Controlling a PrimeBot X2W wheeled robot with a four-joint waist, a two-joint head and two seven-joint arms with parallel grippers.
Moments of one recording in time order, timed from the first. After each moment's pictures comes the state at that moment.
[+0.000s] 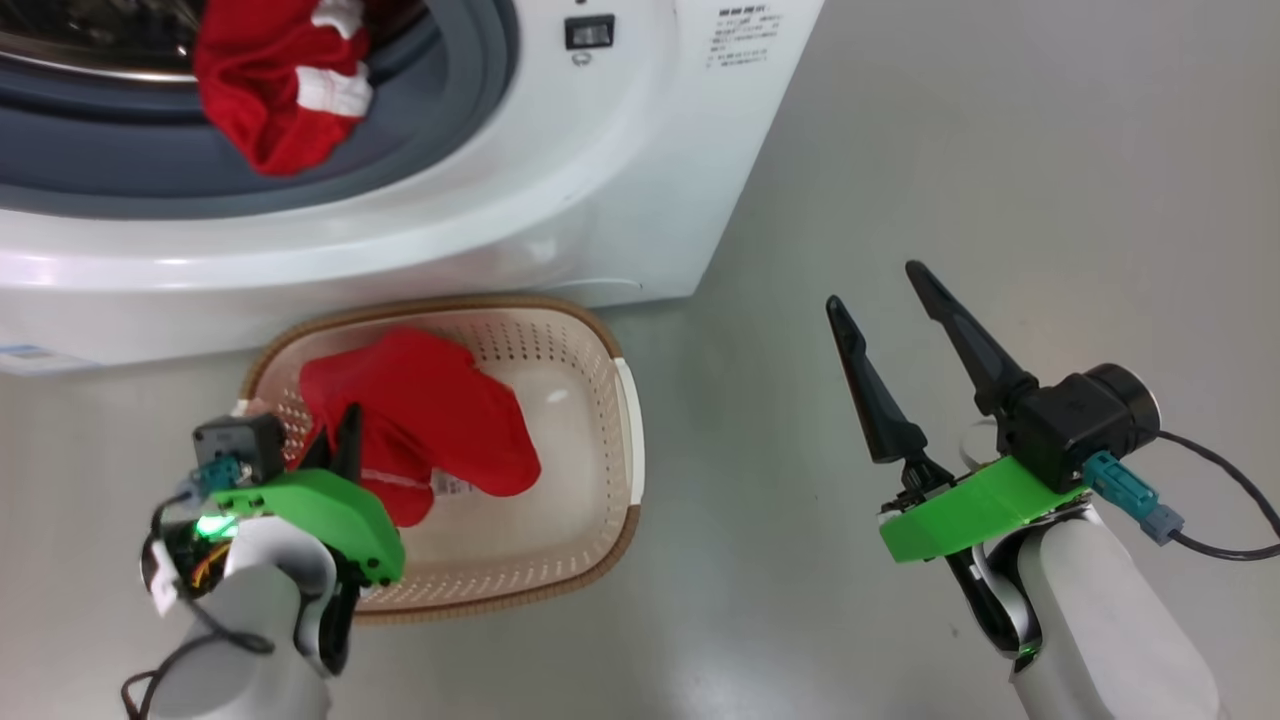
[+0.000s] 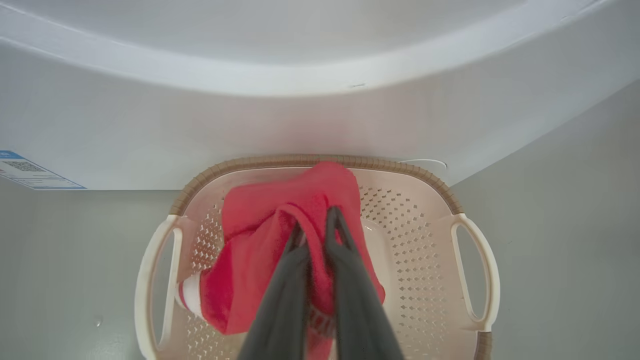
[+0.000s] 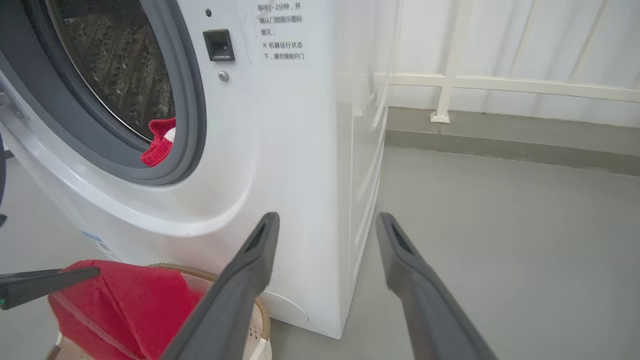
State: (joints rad) left arm -0.62 0.09 -0.17 0.92 -0.41 -0.05 -0.17; right arm -0.35 -0.06 0.19 0.23 0.20 0.13 -0.26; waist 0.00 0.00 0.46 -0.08
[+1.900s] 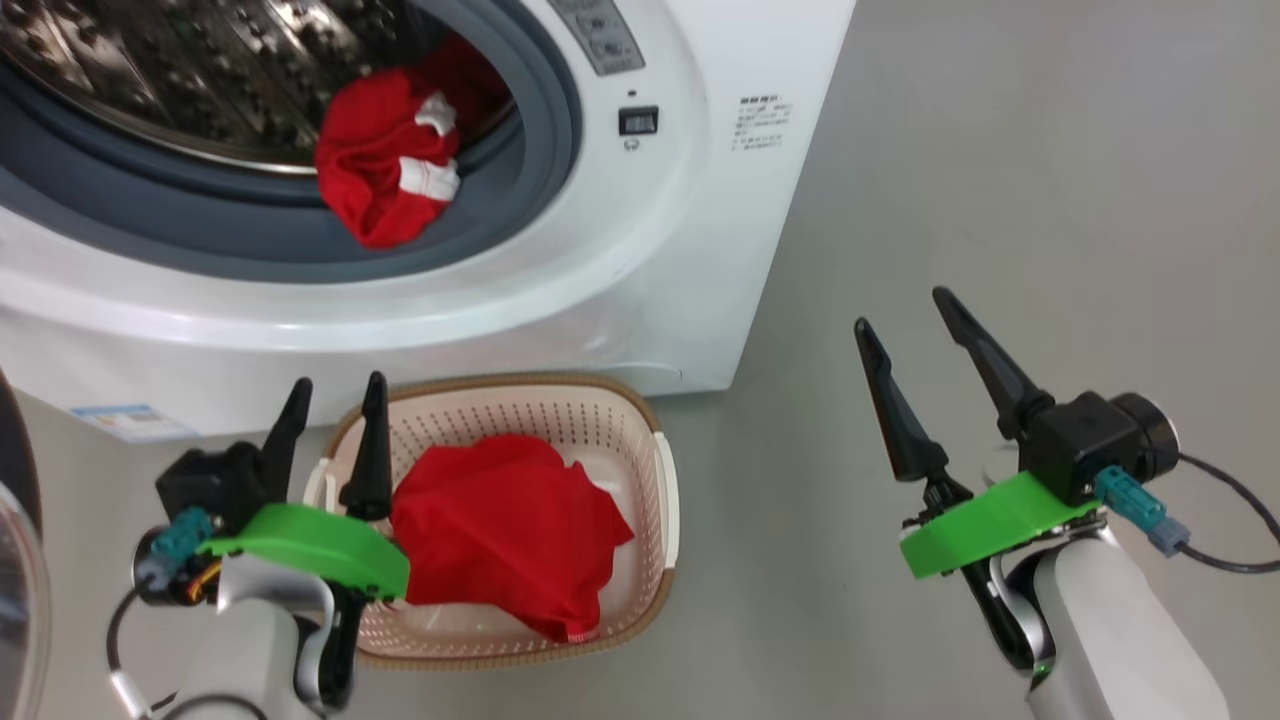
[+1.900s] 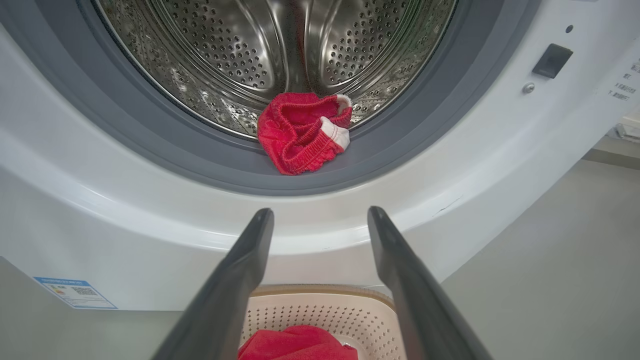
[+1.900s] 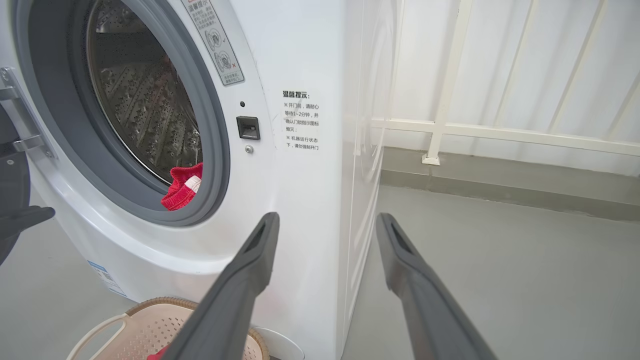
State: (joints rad) left arm -0.47 0.05 -0.04 0.62 -0.33 -0.10 -0.25; right arm -0.32 -0.06 0.14 0.26 0.18 0.13 -0.26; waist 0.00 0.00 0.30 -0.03
